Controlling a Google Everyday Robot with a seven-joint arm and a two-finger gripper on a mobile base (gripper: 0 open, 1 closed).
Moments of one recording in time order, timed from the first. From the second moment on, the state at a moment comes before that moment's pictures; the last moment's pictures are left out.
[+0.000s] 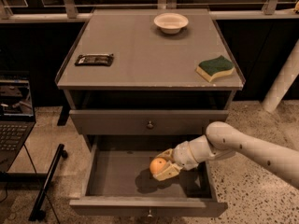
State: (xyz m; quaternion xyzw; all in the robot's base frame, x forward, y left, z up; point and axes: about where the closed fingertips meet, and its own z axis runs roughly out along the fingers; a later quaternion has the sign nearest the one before) arm 0.495 -0.055 0.520 -0.55 0.69 0.39 0.26
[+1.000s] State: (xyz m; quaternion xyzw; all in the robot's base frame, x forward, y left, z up) arm 0.441 -0.059 0.643 -0.59 0.68 0.27 0.33
